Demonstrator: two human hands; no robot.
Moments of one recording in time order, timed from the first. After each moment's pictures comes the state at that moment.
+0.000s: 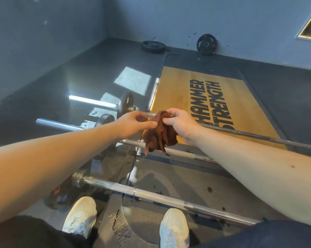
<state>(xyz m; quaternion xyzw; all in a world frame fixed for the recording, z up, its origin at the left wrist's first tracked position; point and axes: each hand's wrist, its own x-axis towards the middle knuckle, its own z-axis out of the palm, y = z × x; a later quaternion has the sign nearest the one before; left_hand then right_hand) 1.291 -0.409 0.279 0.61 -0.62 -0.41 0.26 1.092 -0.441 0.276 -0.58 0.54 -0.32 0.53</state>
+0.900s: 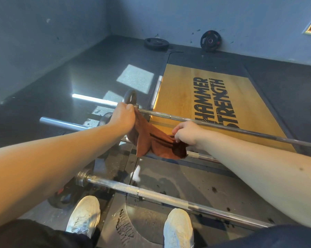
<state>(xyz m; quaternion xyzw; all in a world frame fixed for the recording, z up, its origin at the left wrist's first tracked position) 1.305 -0.430 0.266 0.71 -0.49 -0.32 0.40 1.081 -0.435 0.267 -0.61 0.66 -0.12 0.42</state>
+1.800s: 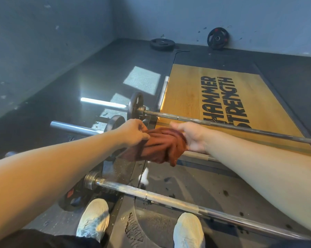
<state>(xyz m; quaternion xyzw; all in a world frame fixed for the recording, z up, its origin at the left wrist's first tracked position) 1.315 -0.419 0.249 0.68 -0.63 -0.32 0.18 1.093 -0.446 0.257 -0.37 0.54 -0.21 0.72</state>
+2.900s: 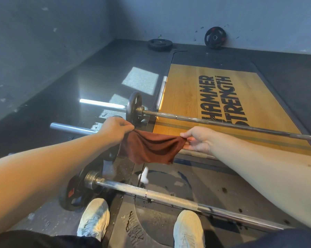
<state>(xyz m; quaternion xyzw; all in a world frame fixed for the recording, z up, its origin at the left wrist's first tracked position) 1.353 -0.417 0.238 0.72 -0.57 -0.28 0.28 1.067 -0.449 0.242 -0.24 0.58 -0.29 0.72</state>
